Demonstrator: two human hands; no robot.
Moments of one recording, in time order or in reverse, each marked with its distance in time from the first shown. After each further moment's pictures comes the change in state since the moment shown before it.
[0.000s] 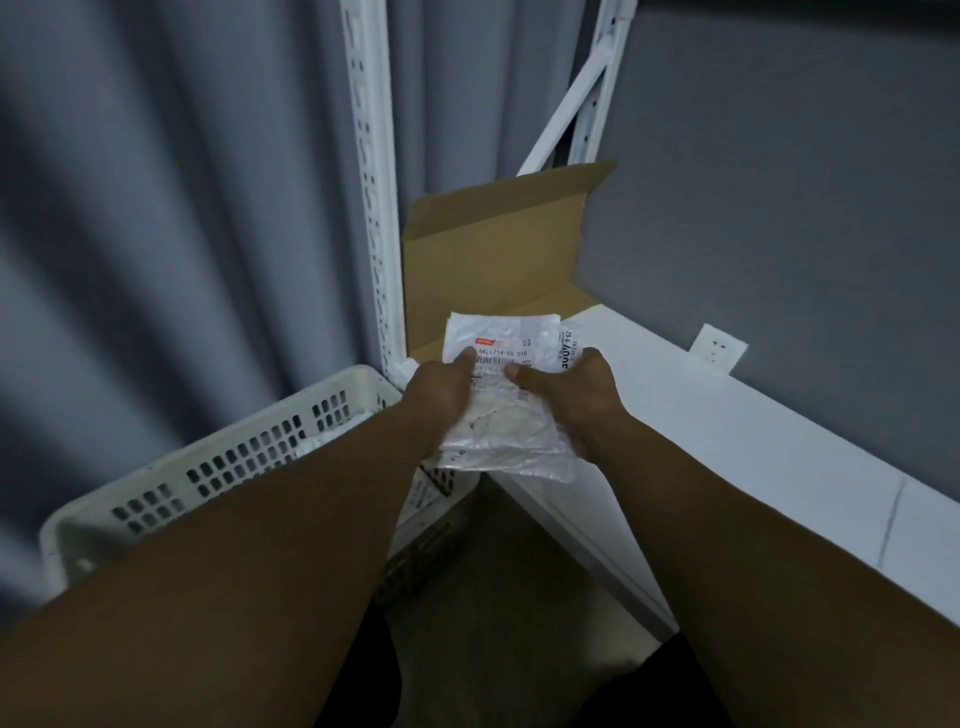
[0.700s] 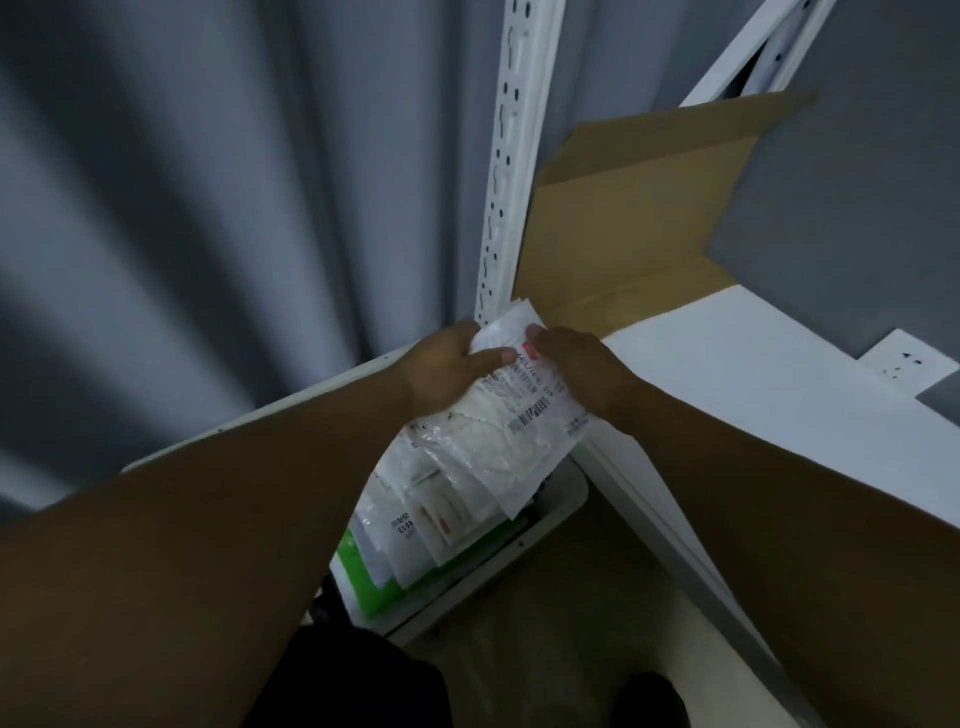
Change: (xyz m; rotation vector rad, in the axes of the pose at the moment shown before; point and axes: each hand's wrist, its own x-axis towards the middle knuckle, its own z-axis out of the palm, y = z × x) left_hand 0.098 -0.054 -0.125 0.345 -0.176 0.329; right_hand 0.088 0.023 0.144 -0.407 -0.490 0.038
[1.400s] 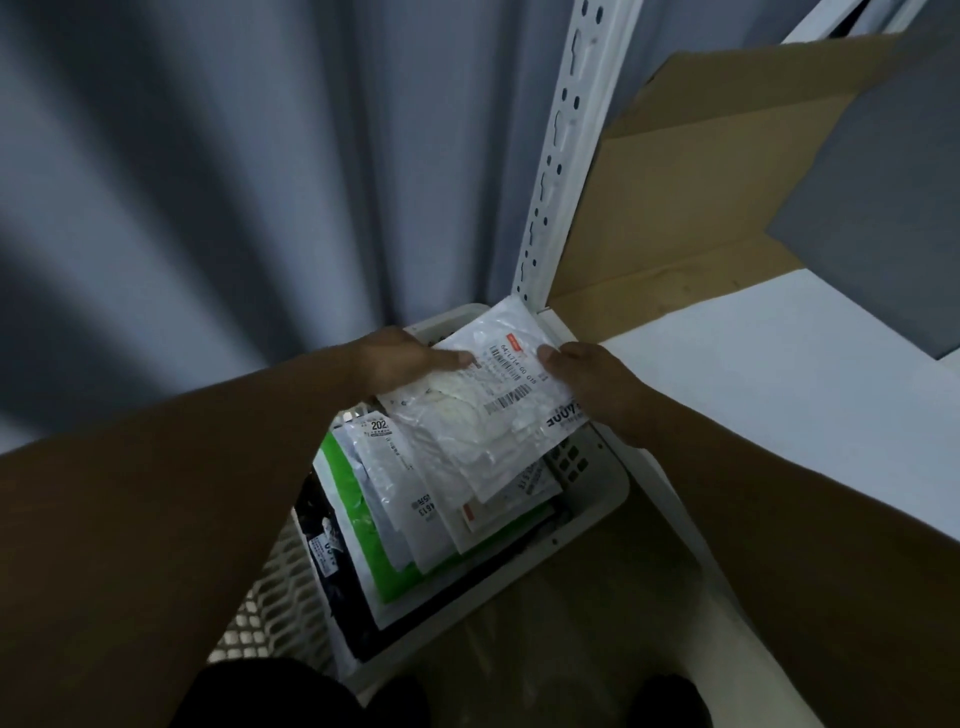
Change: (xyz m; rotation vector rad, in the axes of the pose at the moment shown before) left_hand 0.003 -0.076 -0.046 -0.060 -0.009 -0.496; right_hand 0.037 0.032 0.040 -0.037 -0.108 0.024
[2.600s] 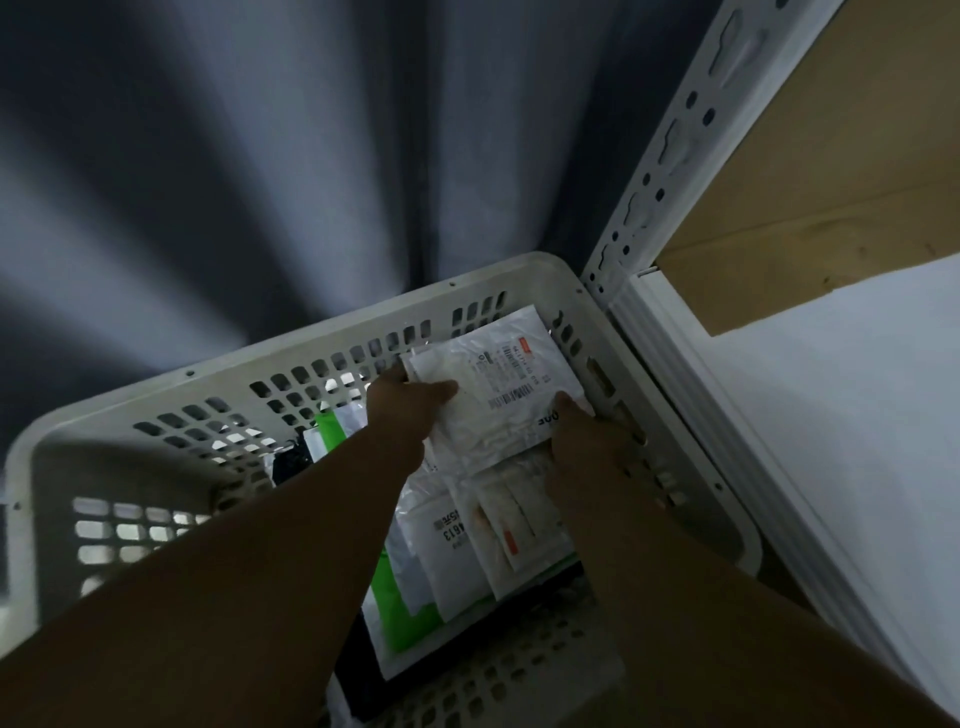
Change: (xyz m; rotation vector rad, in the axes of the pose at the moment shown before) left_hand 0.135 -0.130 0.076 -0.896 0.417 -0.222; right_hand 0.124 0.092 0.129 0.866 0.601 0.459
